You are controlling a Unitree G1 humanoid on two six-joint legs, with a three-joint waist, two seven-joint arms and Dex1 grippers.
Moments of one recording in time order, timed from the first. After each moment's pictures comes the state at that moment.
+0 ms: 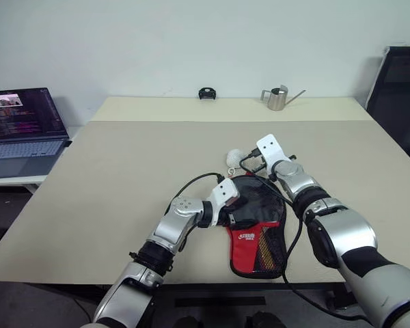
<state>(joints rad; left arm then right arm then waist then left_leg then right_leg) -0.64 0.21 -0.31 0.39 -0.08 0.23 -0.98 -1.20 -0.19 0.04 1.34 -0.19 0.05 0.13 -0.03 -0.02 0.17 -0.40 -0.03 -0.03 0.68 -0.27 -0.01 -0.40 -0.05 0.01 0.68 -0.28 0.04</state>
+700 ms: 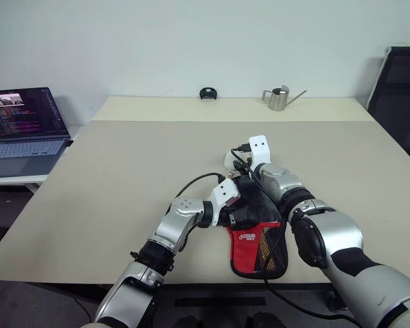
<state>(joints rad) -0.63 0.21 -0.31 0.38 -0.07 0.23 -0.99 -1.23 -0.06 -0.14 1.34 -0.01 0.12 0.21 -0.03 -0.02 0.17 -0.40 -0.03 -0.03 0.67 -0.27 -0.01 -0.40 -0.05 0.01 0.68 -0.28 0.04</state>
